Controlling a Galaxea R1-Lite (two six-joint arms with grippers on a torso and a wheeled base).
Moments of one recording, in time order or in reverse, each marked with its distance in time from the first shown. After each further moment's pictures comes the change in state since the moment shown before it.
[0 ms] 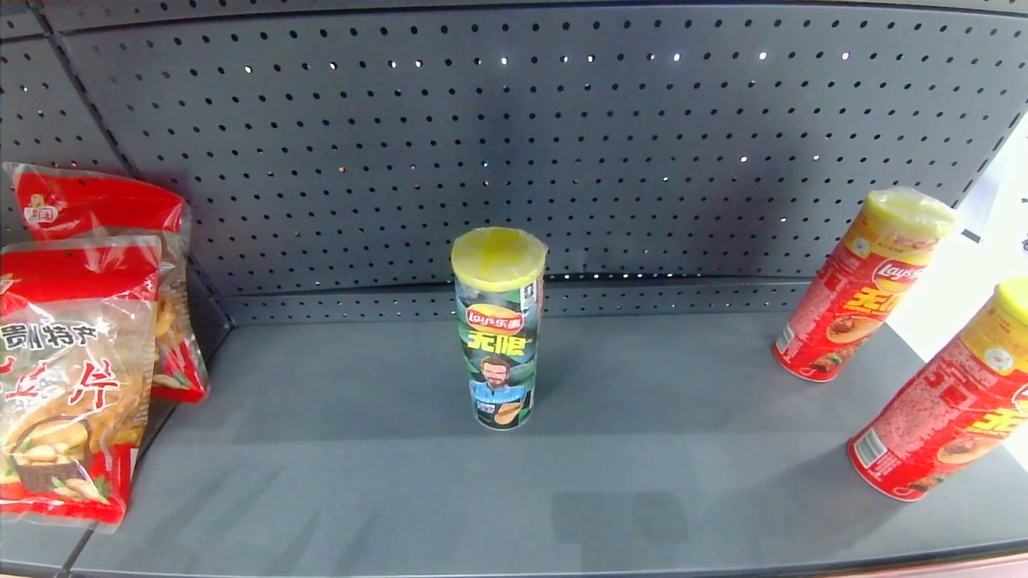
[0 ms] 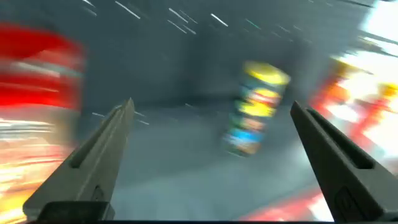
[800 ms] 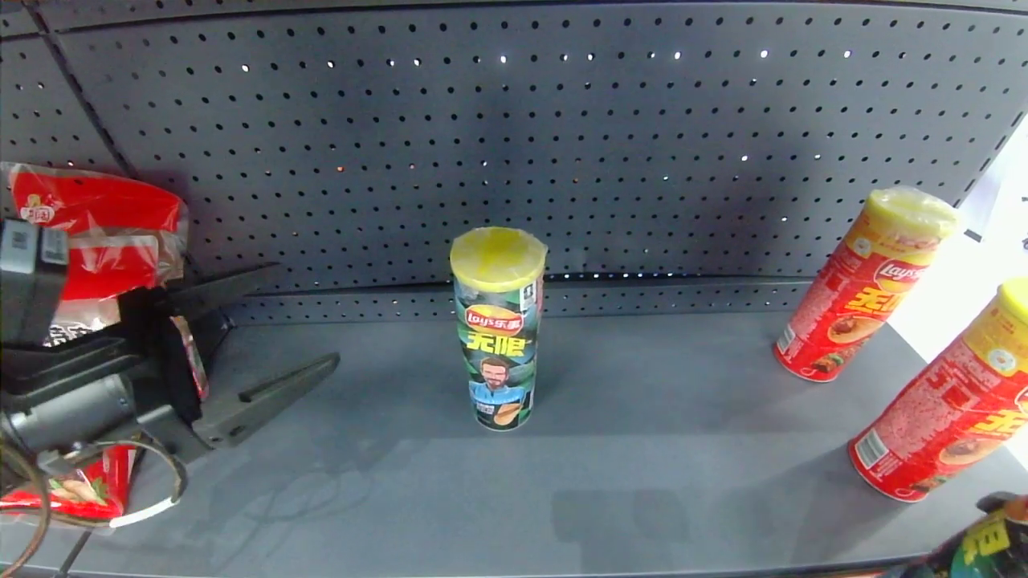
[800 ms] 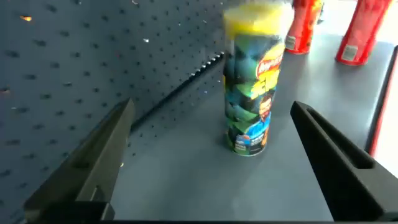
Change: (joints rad) left arm 0.183 0.877 0.159 -0.939 -0.592 0.349; right arm 0.035 0.234 -0.053 0.012 -0.002 -0.081
